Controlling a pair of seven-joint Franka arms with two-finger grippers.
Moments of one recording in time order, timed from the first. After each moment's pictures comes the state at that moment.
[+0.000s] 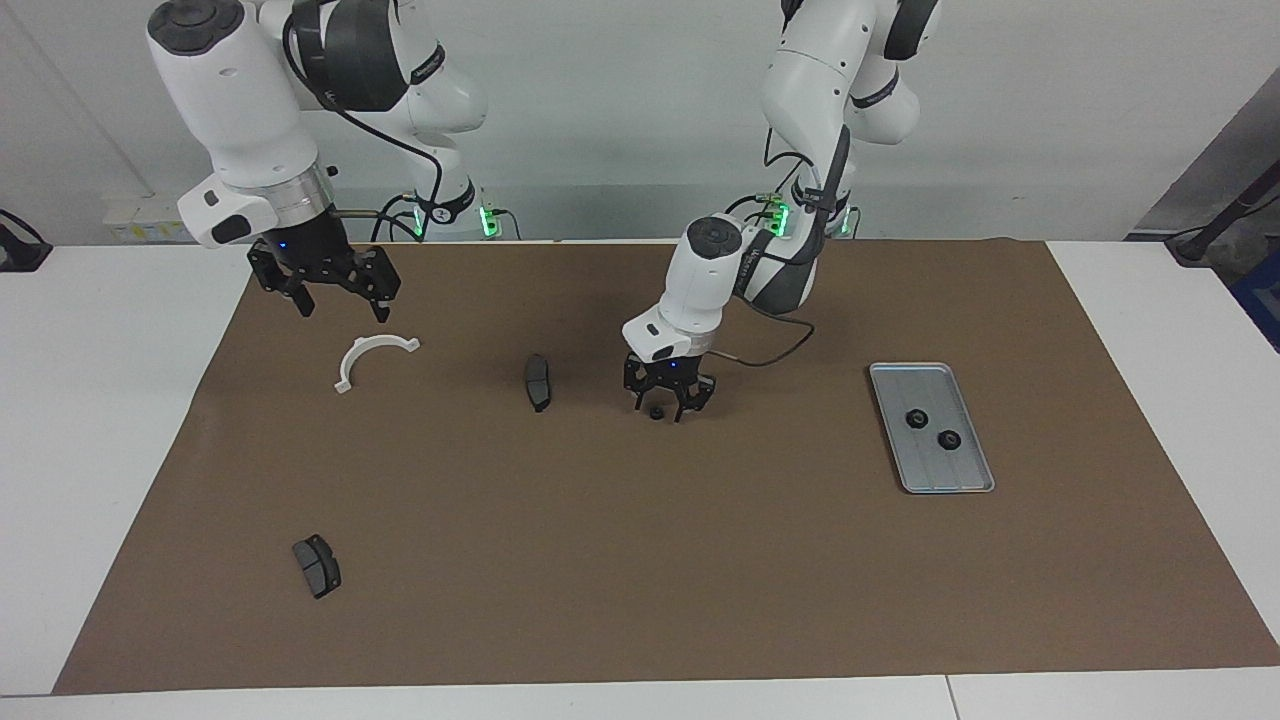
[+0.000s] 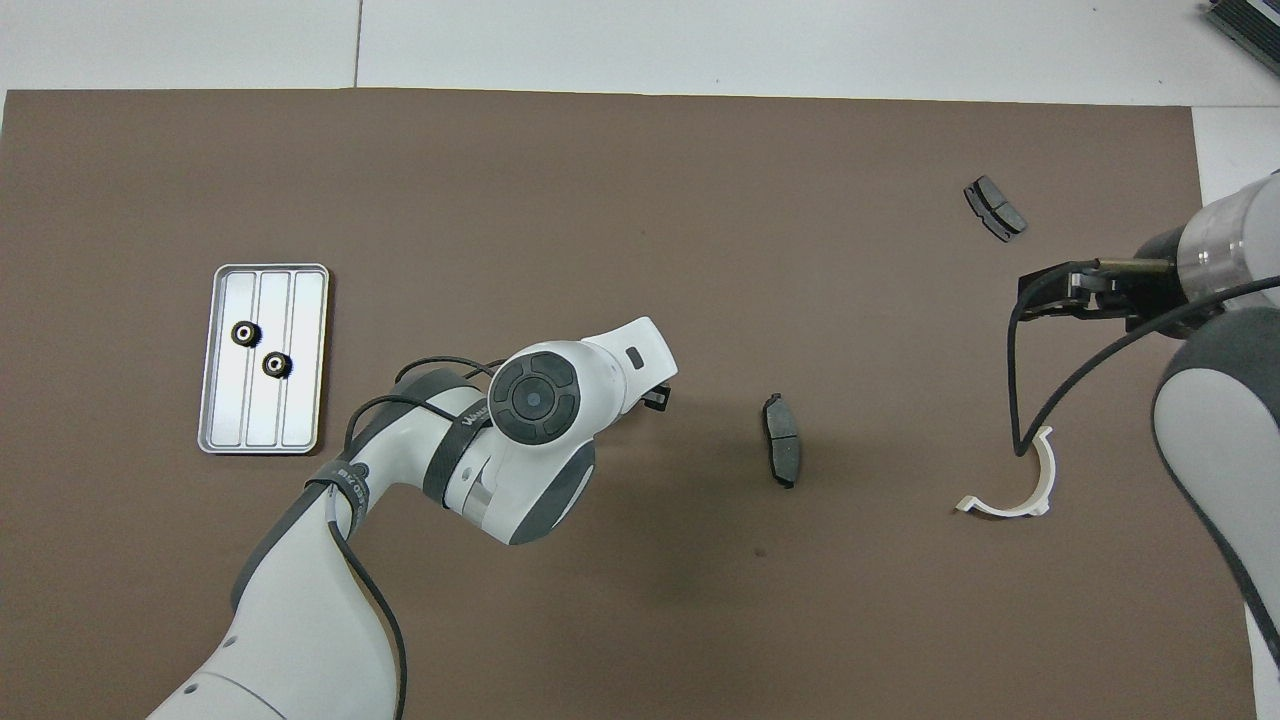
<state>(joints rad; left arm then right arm) -0.59 0.39 -0.09 -1.97 -0.05 2.62 -0.26 -0.04 -0.01 0.11 -1.71 -0.02 1.75 0.19</state>
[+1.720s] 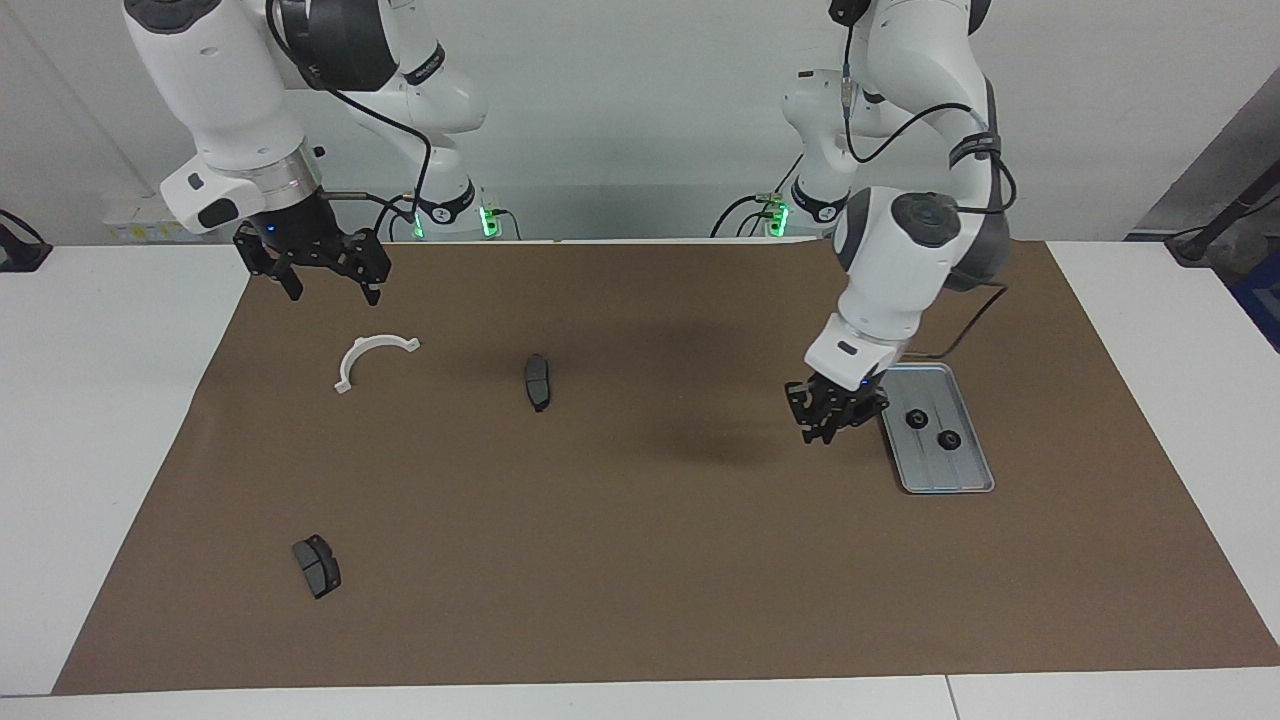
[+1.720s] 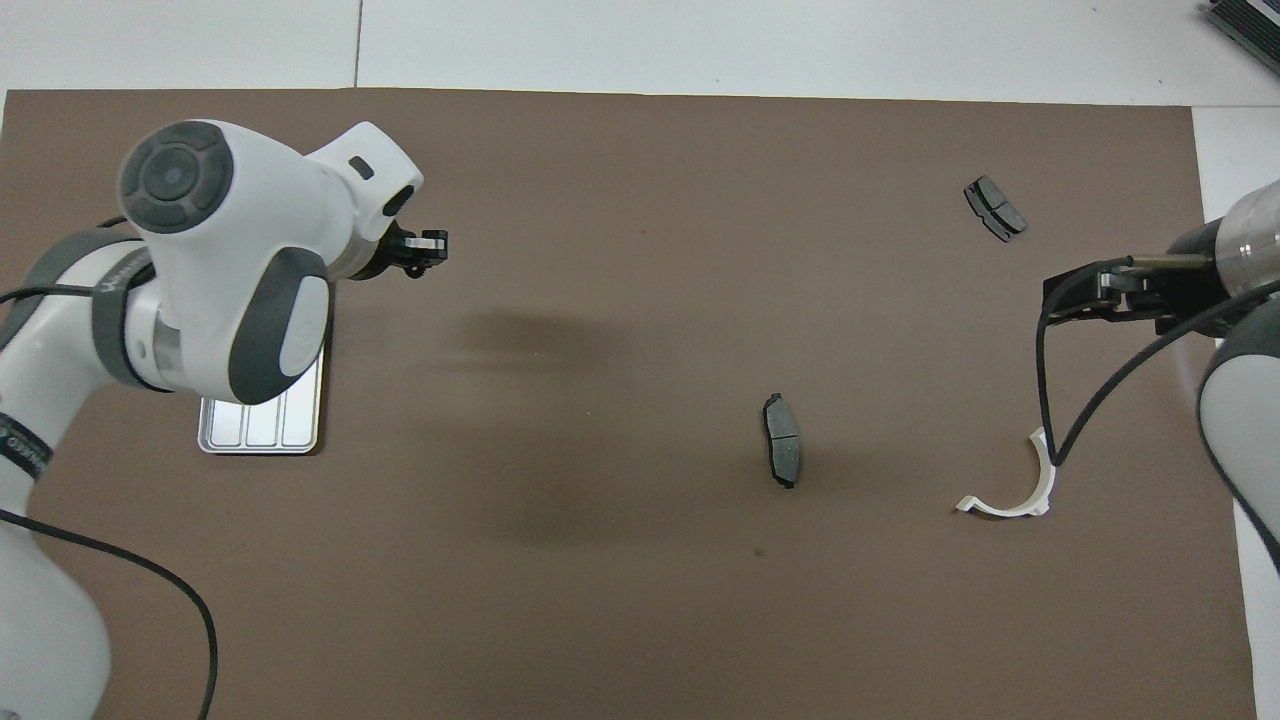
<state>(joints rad) -0.20 0.28 -0.06 -1.74 -0.05 2.20 -0.15 -0.05 0.01 0.11 -1.63 -0.03 1.64 0.16</state>
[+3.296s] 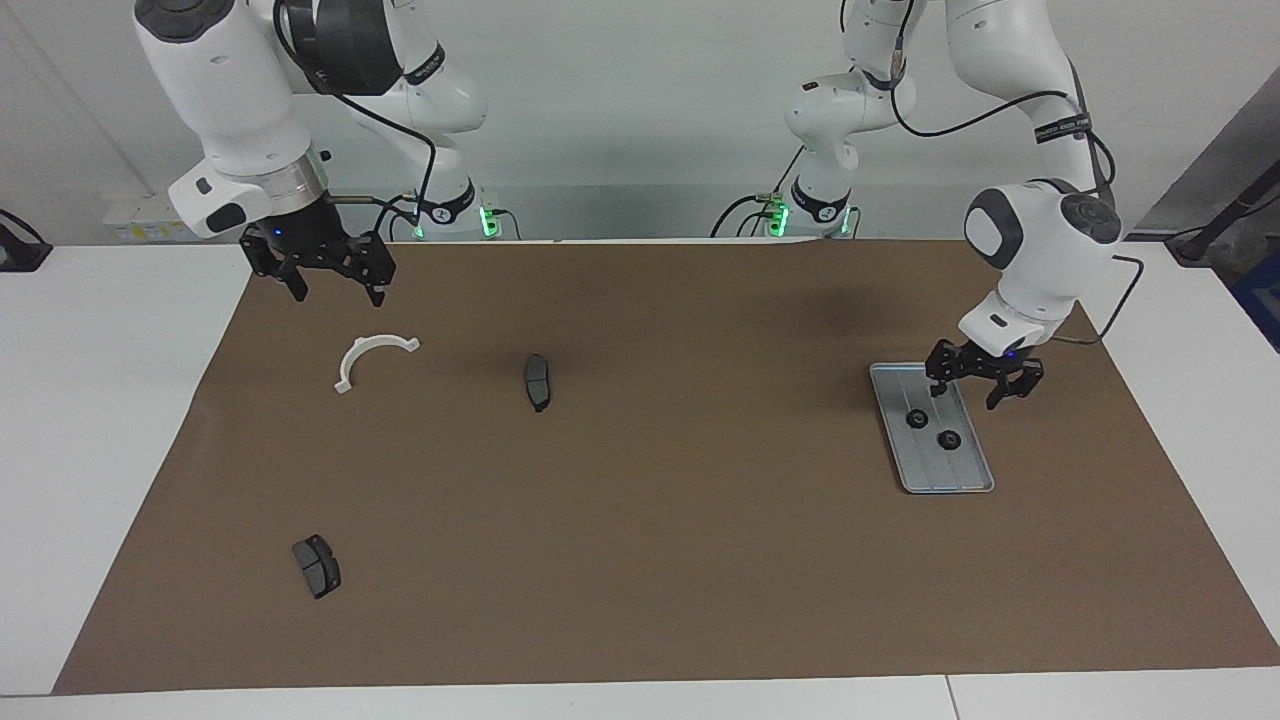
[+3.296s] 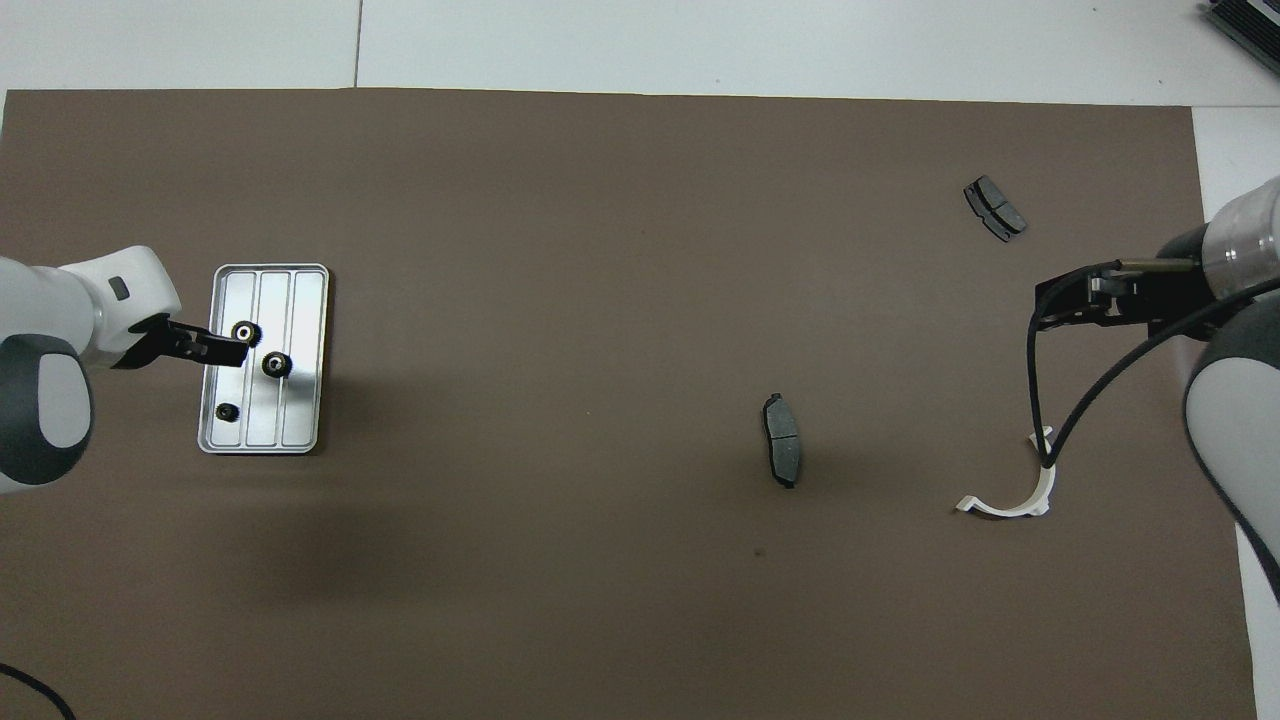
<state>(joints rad) 0.13 0.11 -0.08 -2.02 -0.05 2.25 0.39 -0.05 0.01 0.11 -1.64 -0.03 1.64 0.17</state>
